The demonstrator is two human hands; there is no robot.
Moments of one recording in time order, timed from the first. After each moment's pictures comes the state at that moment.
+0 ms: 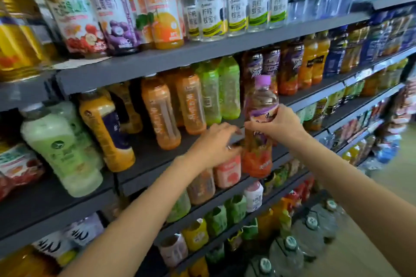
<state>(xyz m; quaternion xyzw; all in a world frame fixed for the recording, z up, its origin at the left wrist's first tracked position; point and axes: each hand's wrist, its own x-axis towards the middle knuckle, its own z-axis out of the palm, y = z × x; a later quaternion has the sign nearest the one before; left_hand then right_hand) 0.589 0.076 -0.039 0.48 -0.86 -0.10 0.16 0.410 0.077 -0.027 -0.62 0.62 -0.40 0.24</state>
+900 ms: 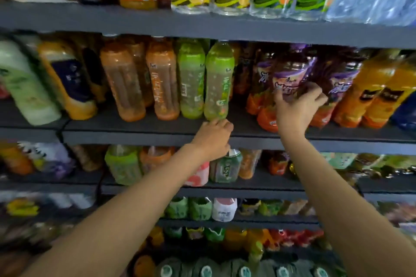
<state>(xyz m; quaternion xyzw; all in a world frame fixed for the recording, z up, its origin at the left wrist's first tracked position) 0.452 -0.044 -0.082 0.71 -0.71 0.01 0.03 0.312 -0.121 -0.034 -0.60 0.54 -0.55 0.20</state>
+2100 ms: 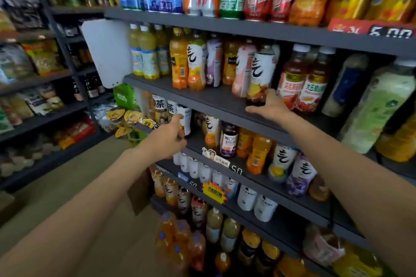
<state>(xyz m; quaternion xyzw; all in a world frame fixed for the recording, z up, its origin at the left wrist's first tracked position) 0.980 0.501 -0.062 0.90 -0.36 -0.06 0.24 0.937 0.212 -0.047 -0.90 0.28 -0.14 0.32</state>
